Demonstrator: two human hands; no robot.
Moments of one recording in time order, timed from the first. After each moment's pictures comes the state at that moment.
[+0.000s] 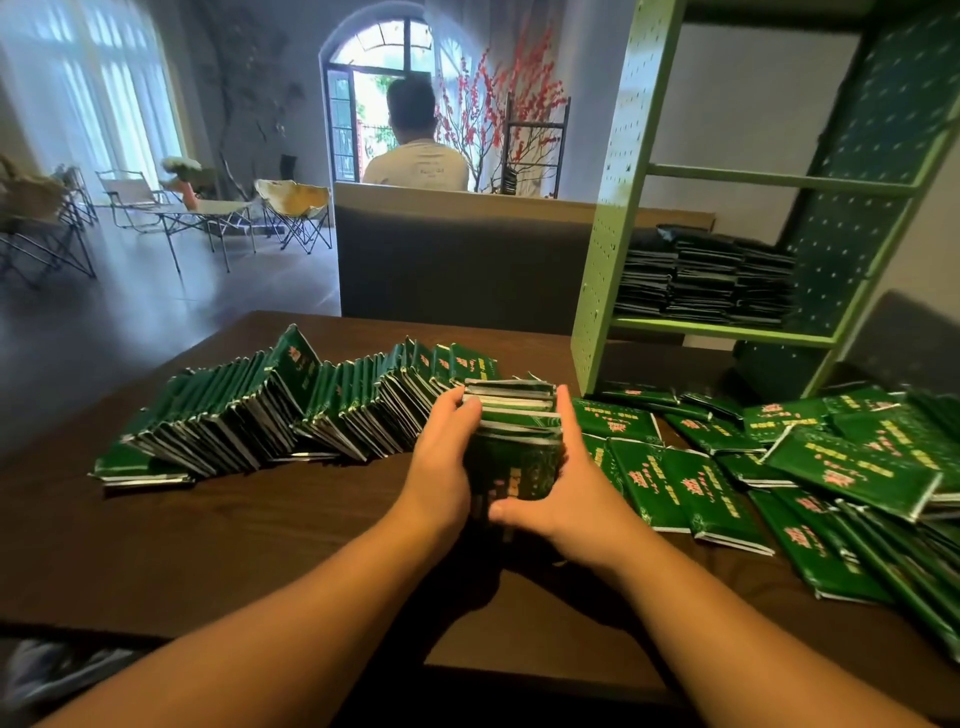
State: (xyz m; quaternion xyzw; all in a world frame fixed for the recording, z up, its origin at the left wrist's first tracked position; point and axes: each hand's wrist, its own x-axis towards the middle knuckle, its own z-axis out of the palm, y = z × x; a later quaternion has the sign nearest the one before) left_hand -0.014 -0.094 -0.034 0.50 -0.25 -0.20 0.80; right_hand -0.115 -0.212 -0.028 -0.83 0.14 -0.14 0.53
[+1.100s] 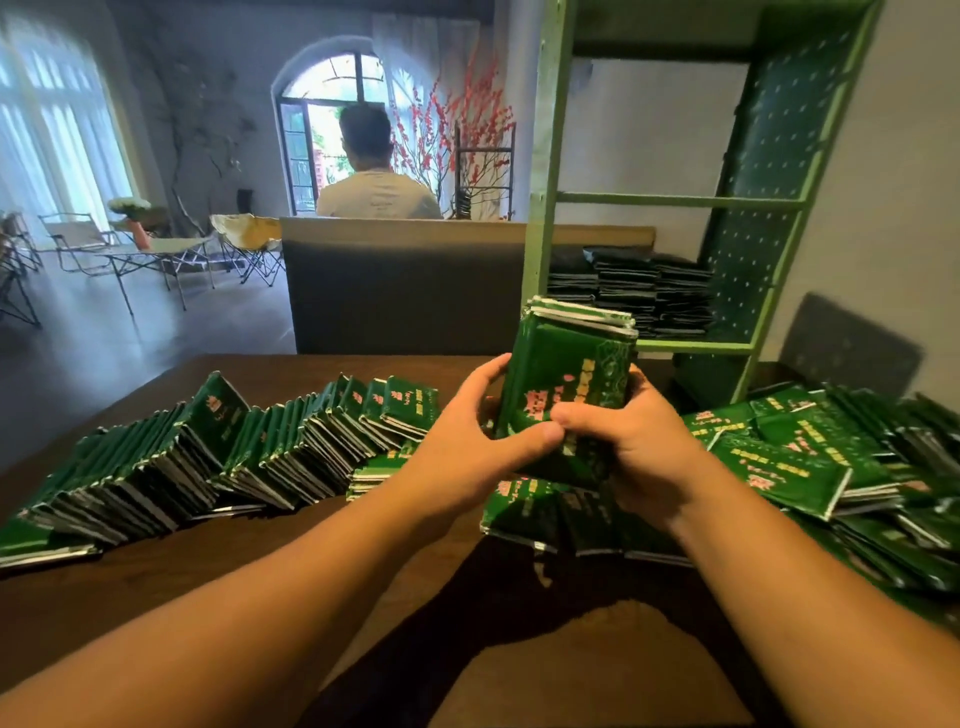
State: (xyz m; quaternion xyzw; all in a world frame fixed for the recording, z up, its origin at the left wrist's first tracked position) left_hand -0.040 -0.151 0.018 0.59 -0.43 -0.24 0.65; right_hand -0.155 -0.285 0.042 -0.62 0.12 -0.27 0.73
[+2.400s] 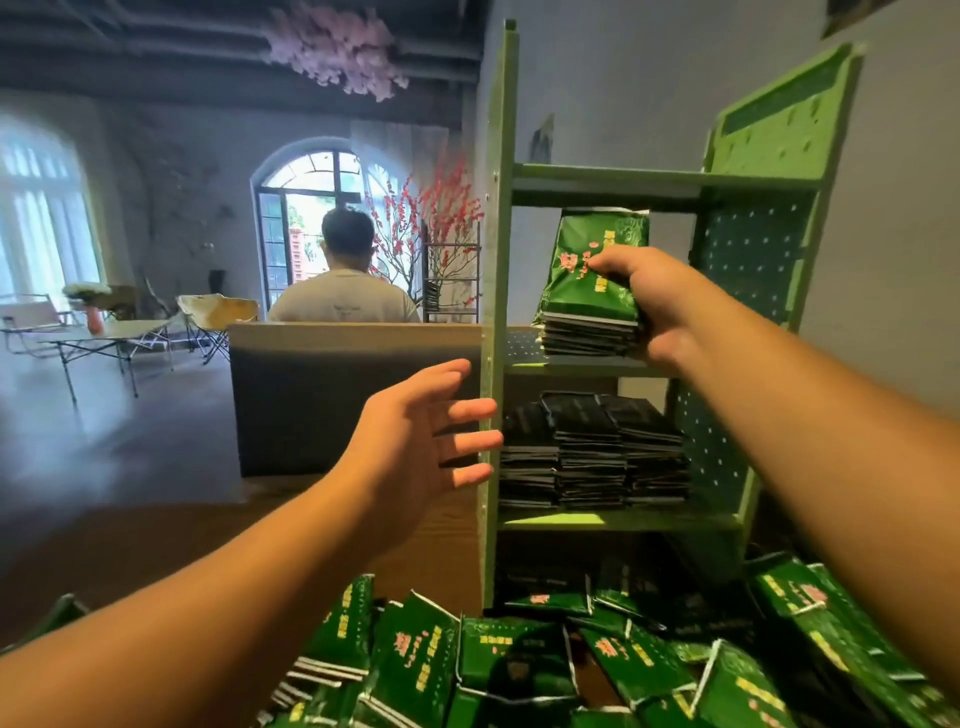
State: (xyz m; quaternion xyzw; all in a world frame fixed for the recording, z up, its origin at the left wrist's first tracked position) left_hand 0.036 -0.240 0.170 0.51 -0.30 -0.30 0.75; right_hand -0.074 -0.421 0.277 -0.66 0.23 -0.33 0.64
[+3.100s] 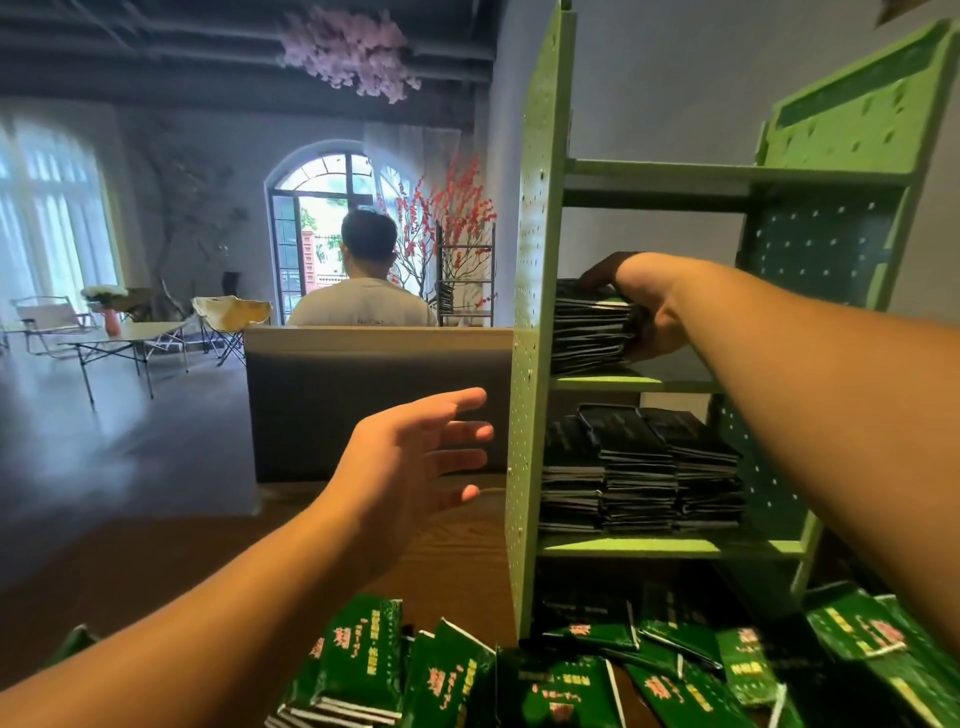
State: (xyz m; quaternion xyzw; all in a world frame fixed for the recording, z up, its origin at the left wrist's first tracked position) left_hand 0.077 -0.222 0.163 0.58 -0.30 -0.25 0.72; right_hand -0.007 -0.440 0.299 -0.73 0.38 -0.20 0.54
